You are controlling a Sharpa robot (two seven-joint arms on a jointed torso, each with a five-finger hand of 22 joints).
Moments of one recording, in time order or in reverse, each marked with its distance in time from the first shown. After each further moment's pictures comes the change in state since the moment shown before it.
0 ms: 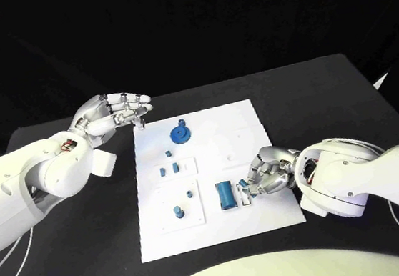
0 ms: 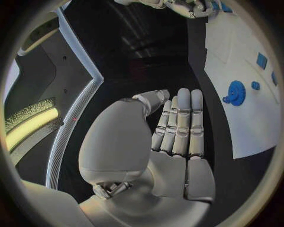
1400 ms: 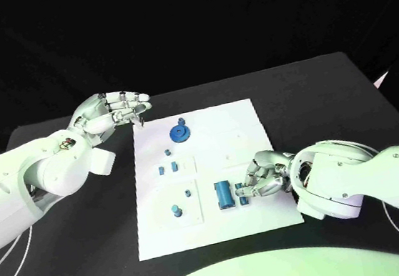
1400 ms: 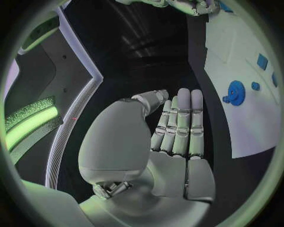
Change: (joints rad) left arm 0.000 -0.004 0.000 -0.003 0.009 0.004 -0.004; left_hand -0.013 0.000 0.000 0.006 0.000 0.000 0.000 0.004 -0.001 -0.004 0.004 0.004 -0.002 0.000 0.000 0.000 0.000 0.000 -0.004 0.004 0.000 -0.001; right arm -0.008 0.023 0.000 -0.001 0.012 0.030 -0.009; right_hand -0.124 -0.008 -0.042 0.050 -0.121 0.020 -0.005 -0.009 -0.001 0.000 0.000 0.008 0.000 0.000 0.000 0.000 0.001 0.000 0.000 0.000 0.012 0.000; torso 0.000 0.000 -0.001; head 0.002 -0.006
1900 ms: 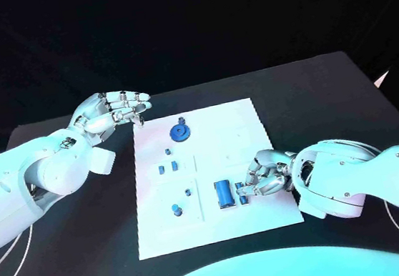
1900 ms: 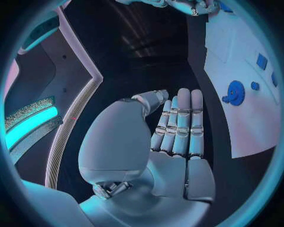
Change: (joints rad) left arm -0.001 0.001 -0.001 -0.002 0.000 0.002 -0.001; left_hand 0.000 0.000 0.000 0.000 0.000 0.000 0.000 0.000 -0.001 0.000 0.000 0.000 0.000 0.000 0.000 0.000 0.000 0.000 0.000 0.000 0.000 0.000; right arm -0.001 -0.009 0.000 0.002 0.000 -0.001 0.008; right_hand 0.017 -0.001 0.005 -0.027 -0.032 0.000 0.000 -0.004 0.001 0.000 0.000 0.000 0.000 0.000 0.000 0.000 0.000 0.000 0.000 0.000 0.000 0.000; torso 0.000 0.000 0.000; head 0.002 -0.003
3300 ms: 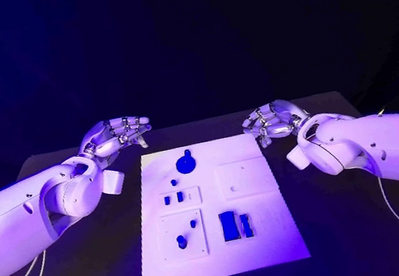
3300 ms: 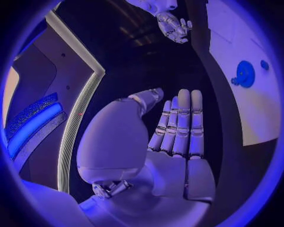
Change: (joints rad) left arm -0.005 0.073 -0.011 -0.123 0.067 -0.114 0.075; left_hand -0.064 -0.017 -0.059 0.059 -0.021 -0.029 -0.007 0.024 0.000 -0.029 0.007 0.020 -0.010 -0.152 0.036 -0.098 -0.046 0.000 -0.122 0.035 -0.186 -0.108; right arm 0.120 0.138 0.032 -0.524 0.537 -0.163 0.728; right_hand 0.188 0.004 0.109 -0.150 0.025 -0.165 0.090 -0.112 -0.032 -0.420 0.090 -0.845 -0.483 -0.209 0.074 -0.712 -0.598 0.142 -0.310 0.062 -1.168 -0.214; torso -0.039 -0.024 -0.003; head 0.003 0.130
